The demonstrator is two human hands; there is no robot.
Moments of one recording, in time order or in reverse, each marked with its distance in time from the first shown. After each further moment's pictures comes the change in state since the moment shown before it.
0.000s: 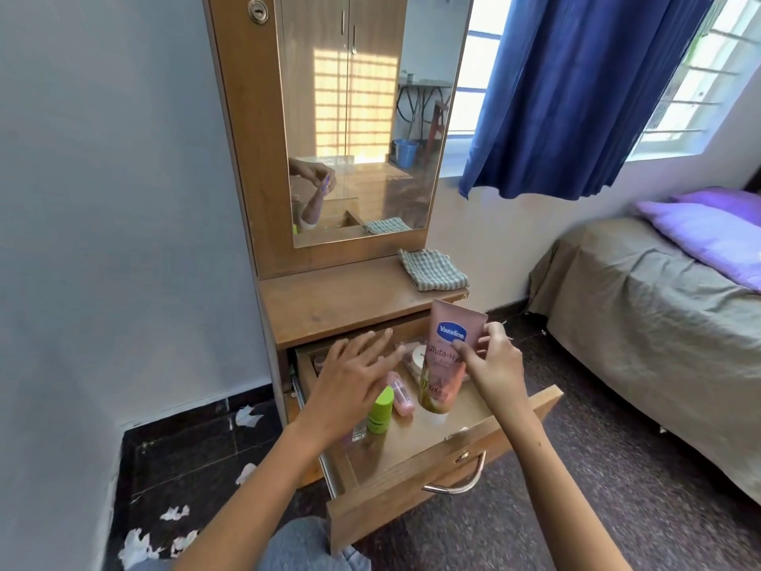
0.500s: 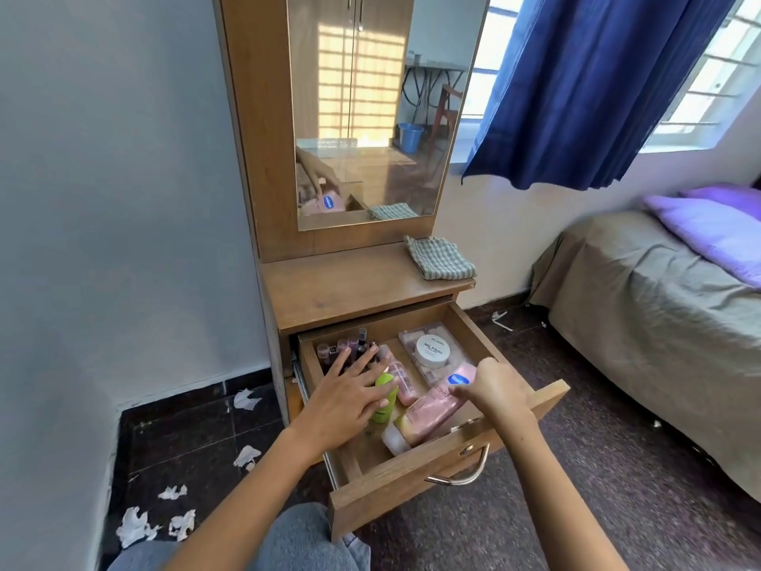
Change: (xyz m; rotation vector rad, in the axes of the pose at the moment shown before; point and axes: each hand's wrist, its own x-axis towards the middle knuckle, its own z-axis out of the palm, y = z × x) left_hand -0.022 -0.025 0.043 0.119 -0.191 0.090; right_hand -0.004 0.018 0.021 -0.538 -0.357 0.332
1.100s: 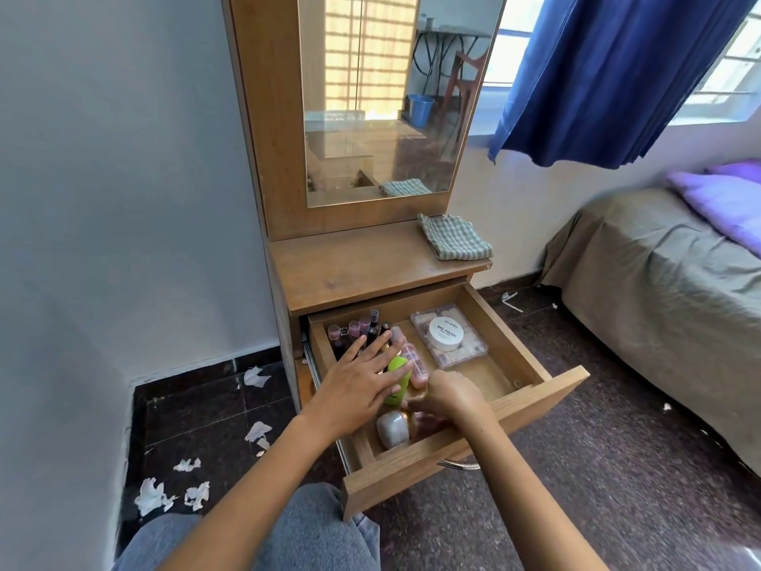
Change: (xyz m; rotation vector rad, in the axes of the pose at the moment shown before) left_hand -0.004 0.000 0.005 -0.029 0.057 0.010; right_hand -0.010 -0.043 0.055 -0.241 -0.300 -0.241
